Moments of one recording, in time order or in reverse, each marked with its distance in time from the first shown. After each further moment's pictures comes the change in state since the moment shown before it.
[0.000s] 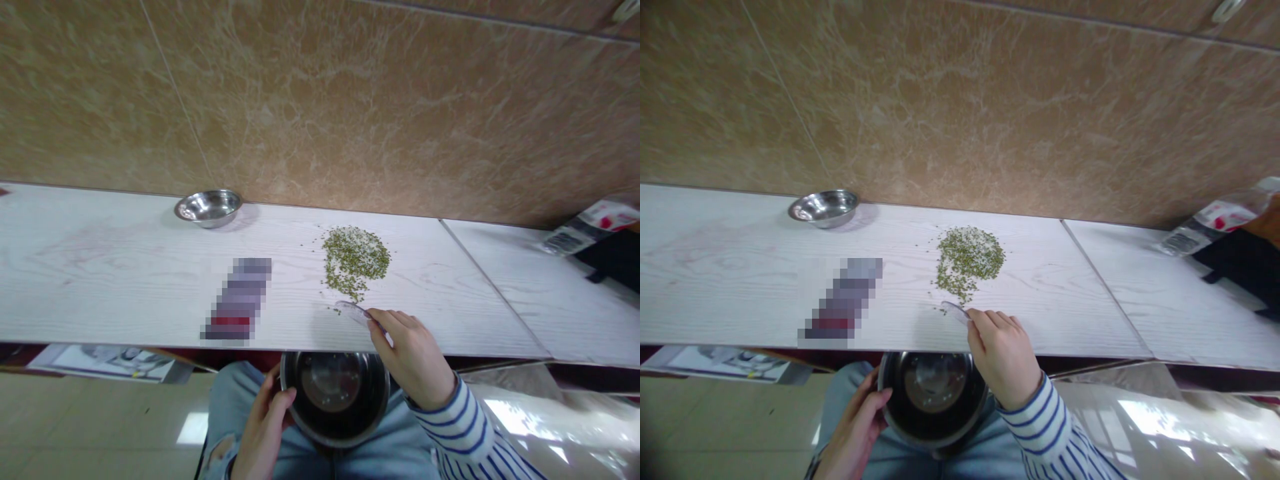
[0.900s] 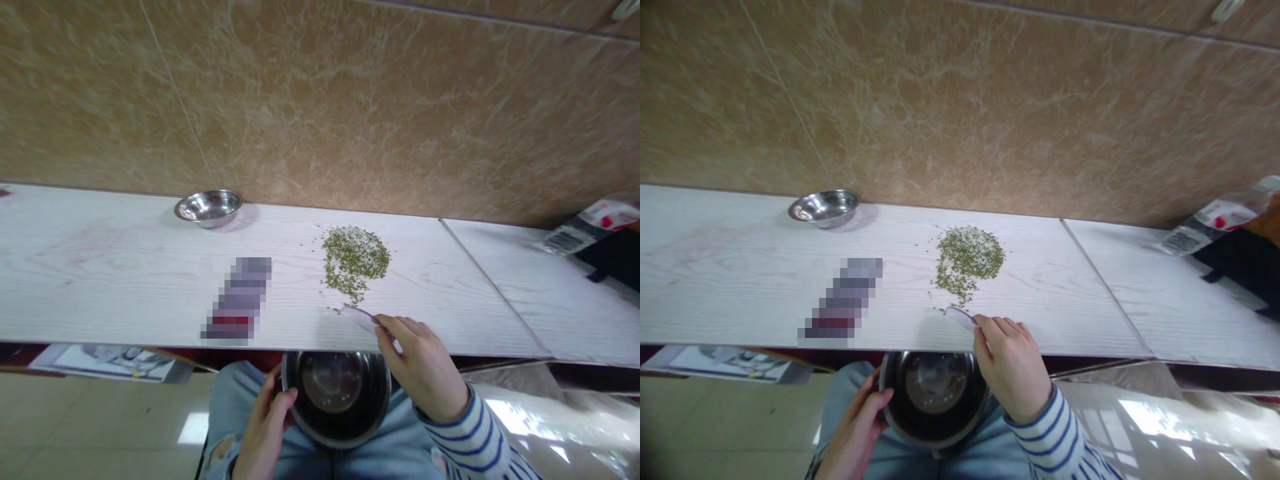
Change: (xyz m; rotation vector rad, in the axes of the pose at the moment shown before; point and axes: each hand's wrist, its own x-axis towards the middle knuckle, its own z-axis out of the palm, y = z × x) left_hand -0.003 0.002 0.003 0.035 0.044 -0.005; right_hand -0.011 0.001 -0.008 -0.004 0.000 0.035
